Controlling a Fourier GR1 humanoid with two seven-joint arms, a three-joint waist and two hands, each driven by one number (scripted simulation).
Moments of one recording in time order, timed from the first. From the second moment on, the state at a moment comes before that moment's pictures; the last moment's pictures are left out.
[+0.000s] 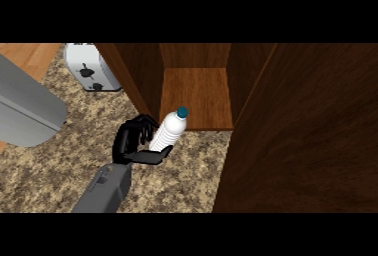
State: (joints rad) left arm -0.41 0.01 -0.03 -0.72 0.13 0.01 -0.80; right arm 0.11 -0.24 0.59 -2.47 0.10 -0.29 0.36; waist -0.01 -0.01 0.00
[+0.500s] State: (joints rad) left arm -0.35 0.02 -0.21 -0.95 0.32 0.17 -0.57; right arm 0.12 -0.25 0.61 -2.47 0.10 -0.31 0.33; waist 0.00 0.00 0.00
